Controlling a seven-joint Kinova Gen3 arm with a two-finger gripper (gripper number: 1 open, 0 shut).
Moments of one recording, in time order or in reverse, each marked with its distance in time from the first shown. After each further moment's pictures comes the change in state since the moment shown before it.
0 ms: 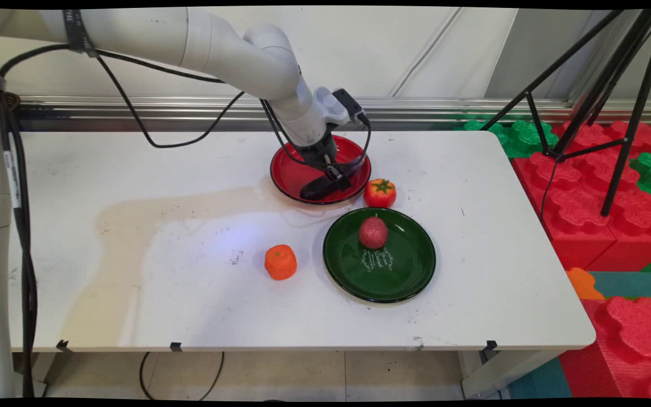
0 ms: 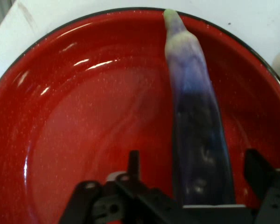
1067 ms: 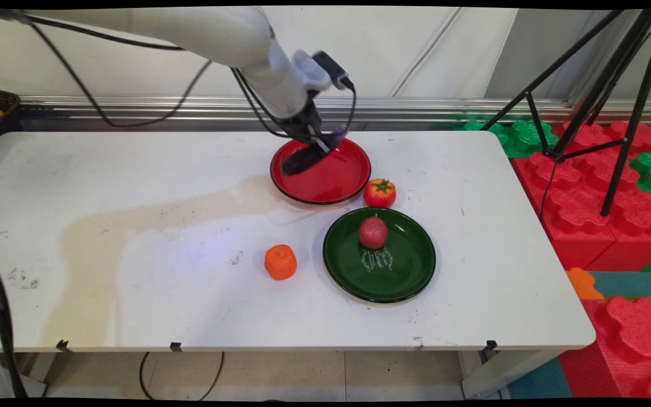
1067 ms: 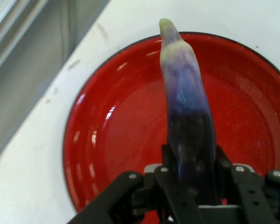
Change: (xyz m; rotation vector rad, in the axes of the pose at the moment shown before) arm -0.007 -0.017 -0.079 0.082 0.064 -0.041
